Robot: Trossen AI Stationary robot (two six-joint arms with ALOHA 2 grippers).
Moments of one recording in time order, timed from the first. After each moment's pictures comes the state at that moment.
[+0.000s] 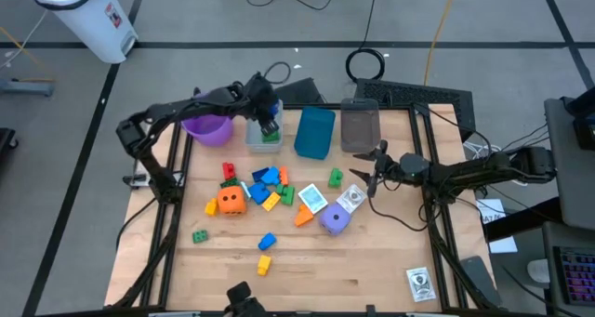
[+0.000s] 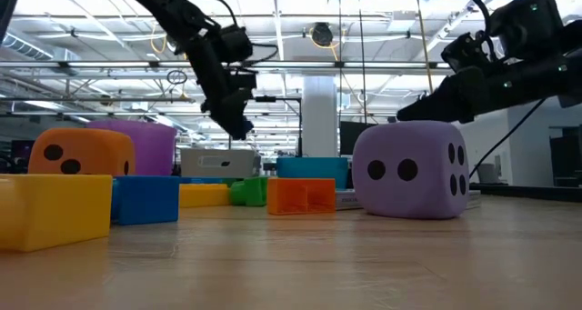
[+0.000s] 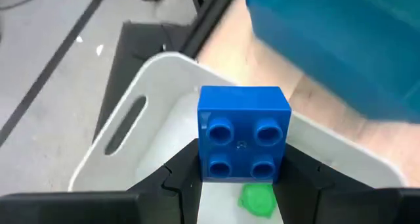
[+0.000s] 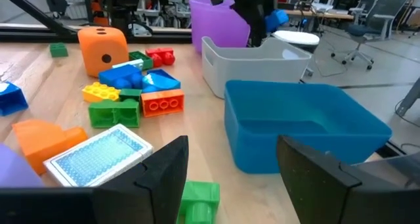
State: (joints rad) left arm 0.64 1.70 1.25 -0.51 -0.05 0.16; right arm -0.14 1.01 0.08 0.77 0.18 -0.06
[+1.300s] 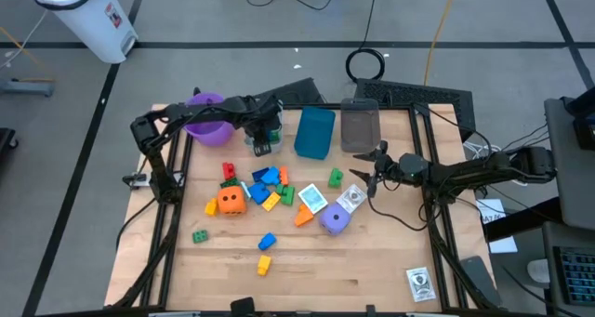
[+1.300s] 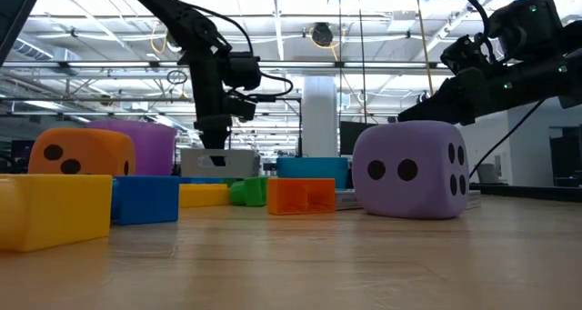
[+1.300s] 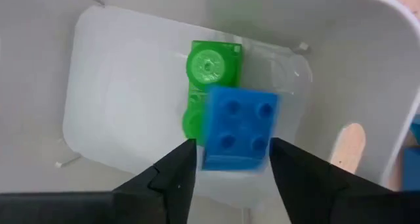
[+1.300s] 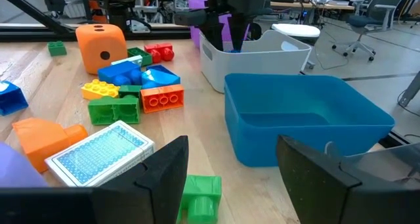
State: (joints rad) left arm 0.57 1.81 1.25 -0.74 -0.05 0.31; right arm -0.14 1.01 0.08 0.75 0.18 -0.03
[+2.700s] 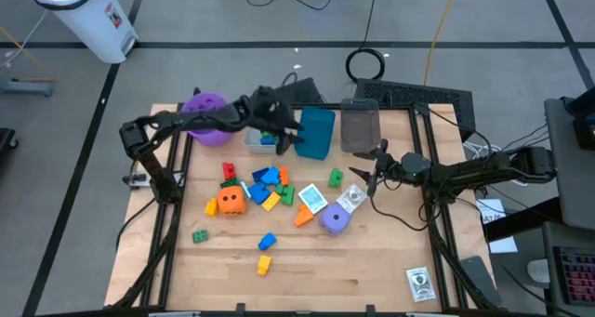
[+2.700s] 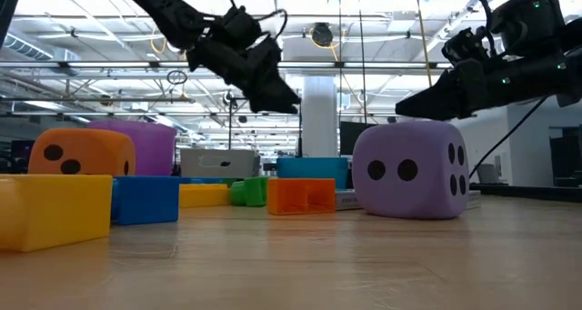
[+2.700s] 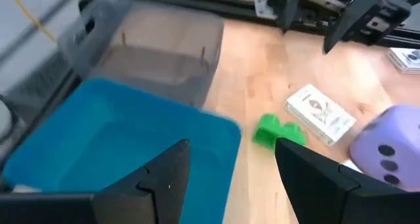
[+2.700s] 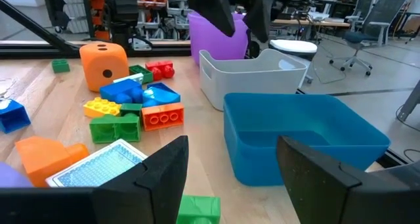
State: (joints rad) left arm 0.50 1.70 1.13 0.01 0.46 0.14; right arm -0.14 1.01 0.08 0.81 0.18 -0.05
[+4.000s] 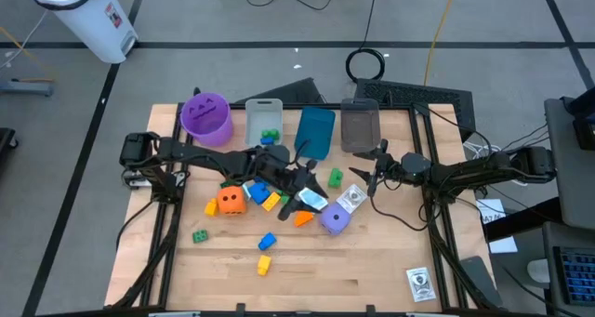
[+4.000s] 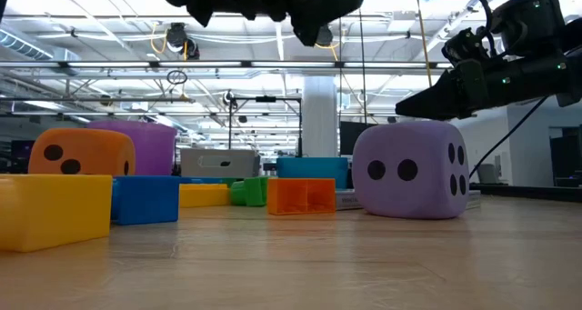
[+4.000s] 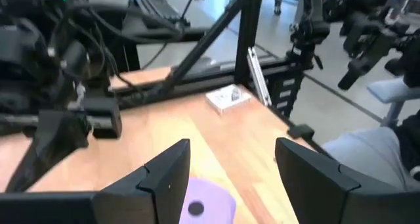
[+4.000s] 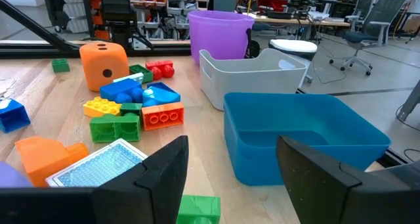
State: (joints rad) left arm 0.00 1.70 1.13 0.30 0.49 0.10; right arm -0.14 1.01 0.08 0.81 0.18 -0.05
